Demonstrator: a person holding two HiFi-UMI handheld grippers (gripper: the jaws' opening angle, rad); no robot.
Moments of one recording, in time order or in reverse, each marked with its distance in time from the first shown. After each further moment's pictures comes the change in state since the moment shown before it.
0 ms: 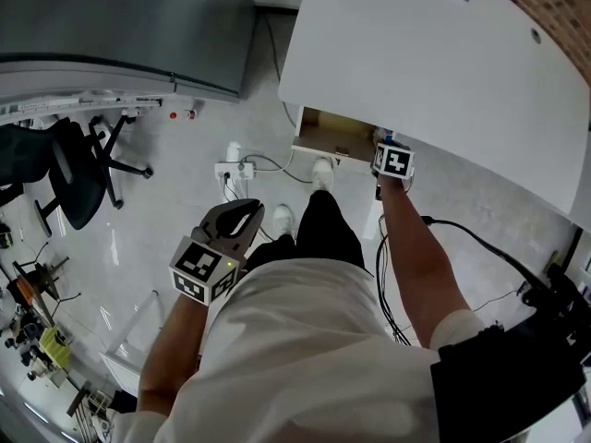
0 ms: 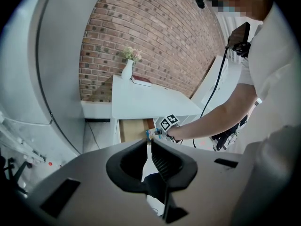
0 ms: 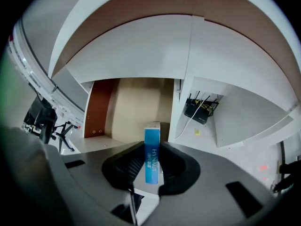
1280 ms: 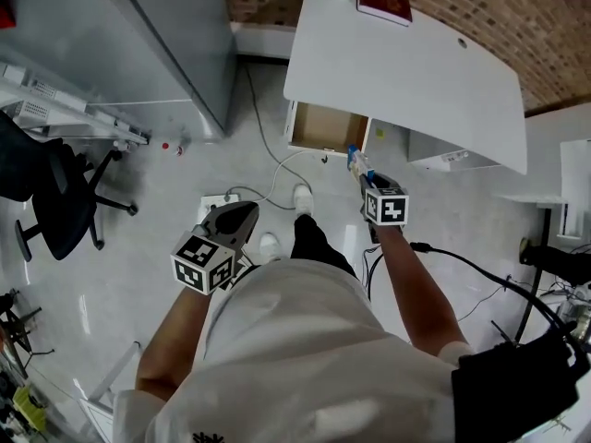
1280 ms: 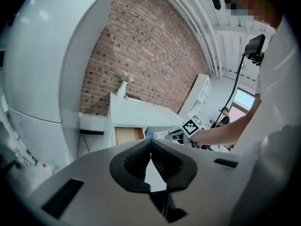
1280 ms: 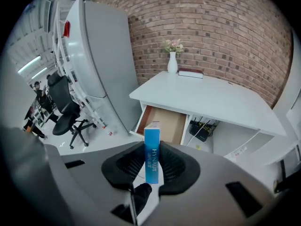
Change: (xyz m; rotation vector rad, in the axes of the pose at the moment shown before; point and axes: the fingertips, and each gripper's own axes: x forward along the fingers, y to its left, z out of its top) left arm -0.179 -0.044 -0.098 0.045 -0.255 -0.104; right arm -0.286 0.137 -0.115 -0.173 -0.242 0.052
